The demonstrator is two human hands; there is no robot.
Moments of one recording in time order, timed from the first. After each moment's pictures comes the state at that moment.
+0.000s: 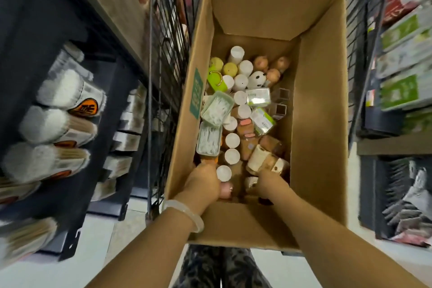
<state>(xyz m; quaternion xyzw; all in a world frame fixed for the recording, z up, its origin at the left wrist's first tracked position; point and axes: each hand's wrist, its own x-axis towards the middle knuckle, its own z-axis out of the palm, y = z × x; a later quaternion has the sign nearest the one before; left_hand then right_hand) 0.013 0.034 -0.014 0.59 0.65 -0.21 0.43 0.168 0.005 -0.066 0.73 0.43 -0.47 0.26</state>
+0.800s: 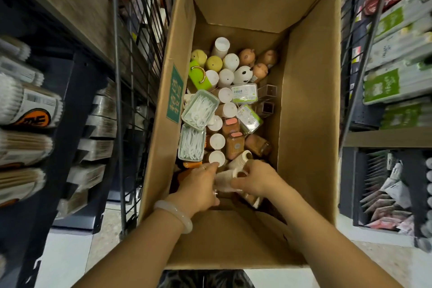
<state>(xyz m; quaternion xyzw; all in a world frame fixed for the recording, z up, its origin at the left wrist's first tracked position) 0.025 0.039 -0.048 0.65 0.53 -0.20 0.50 0.178 0.038 -0.026 0.73 0.41 -0.52 0.17</state>
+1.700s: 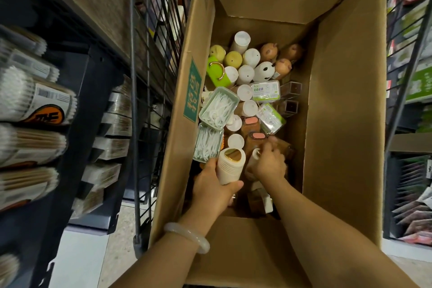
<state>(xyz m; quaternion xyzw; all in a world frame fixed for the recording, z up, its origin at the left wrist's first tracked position) 0.022 0.030 -0.049 0.45 0.71 0.03 0.54 0.170 0.046 -0.149 0.84 0.38 -0.37 0.12</state>
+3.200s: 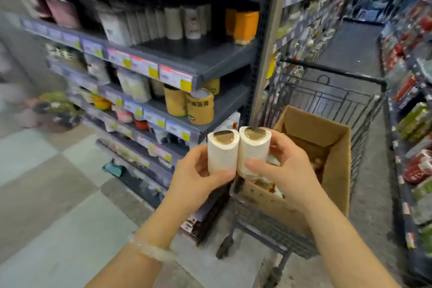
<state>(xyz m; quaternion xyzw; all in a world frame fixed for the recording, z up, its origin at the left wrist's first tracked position) -0.152 -0.268 0.268 0.47 0.56 0.54 0.41 0.021 -0.213 0.292 0.40 0.67 -0.47 -0.42</state>
